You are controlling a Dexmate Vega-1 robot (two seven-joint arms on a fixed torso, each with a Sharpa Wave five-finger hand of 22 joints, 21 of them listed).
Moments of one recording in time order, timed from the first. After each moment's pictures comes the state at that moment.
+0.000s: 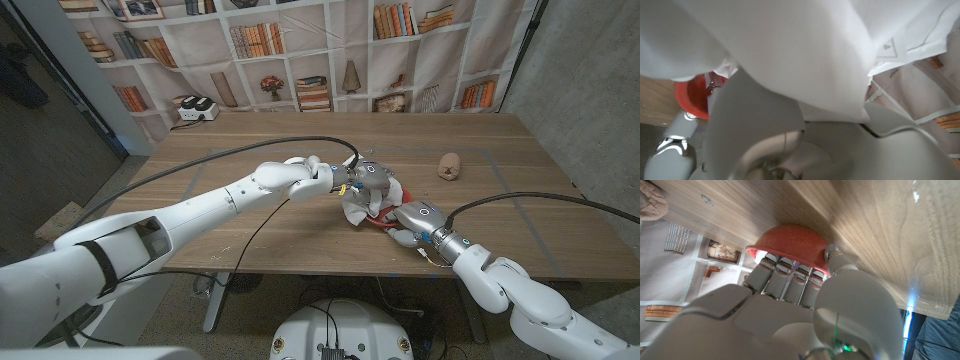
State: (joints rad) left arm 0.37 0.60 1.07 -1.61 1.02 -0.29 -0.10; left_hand 1.28 0.05 0.32 -0.06 0.18 1.16 -0.14 0.54 0.18 1.19 -0.22 0.20 0.37 0.76 -0.08 0.21 0.20 0.20 -0.02 0.20 0.18; right arm -1.43 -0.90 -0.37 -2.11 -0.93 -0.15 -0.11; right_hand 0.93 0.15 0.54 -0.14 0.17 0.97 -0.13 0.20 0.19 1.03 -0.14 0.22 0.18 0.91 -0.12 0.19 0.18 0.72 -0.07 0.32 0.21
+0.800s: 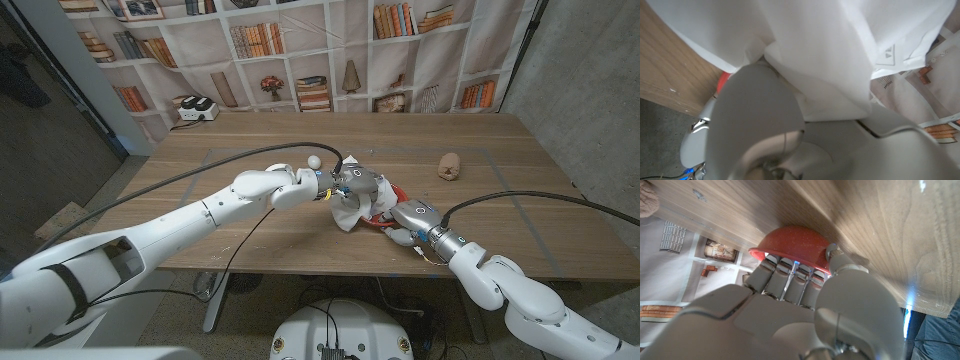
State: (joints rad) left arm 0.47 0.67 0.98 -1.71 0.96 -0.30 -0.16; left_hand 1.28 0.04 0.32 -0.07 0.18 1.16 -0.14 0.54 0.18 1.19 -0.22 0.20 0.37 0.75 -0.08 0.21 0.21 0.20 -0.02 0.20 0.18; right arm -1.41 -0.89 -0.38 -2.10 -0.94 -0.16 -0.10; right_hand 0.92 0.15 0.54 -0.14 0.17 0.98 -0.15 0.20 0.19 1.03 -0.14 0.22 0.18 0.91 -0.12 0.19 0.18 0.72 -0.07 0.32 0.21
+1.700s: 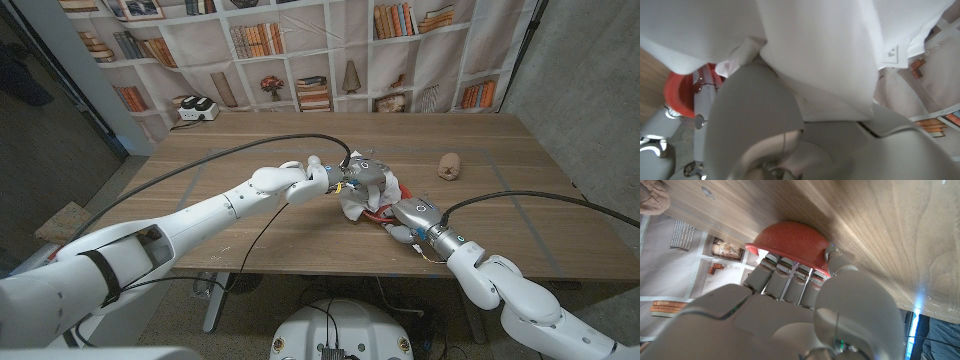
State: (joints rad) left arm 0.39 0.54 1.03 -1.51 1.01 -0.29 -0.02; left_hand 1.27 0.04 0.33 -0.07 0.18 1.16 -0.14 0.54 0.18 1.19 -0.22 0.20 0.37 0.75 -0.08 0.21 0.21 0.20 -0.02 0.20 0.18; right arm -1.41 -0.86 -0.39 -2.11 -0.98 -0.18 -0.09; right_hand 0.92 0.15 0.54 -0.14 0.17 0.98 -0.14 0.19 0.19 1.03 -0.15 0.21 0.18 0.91 -0.12 0.19 0.18 0.72 -0.07 0.33 0.21
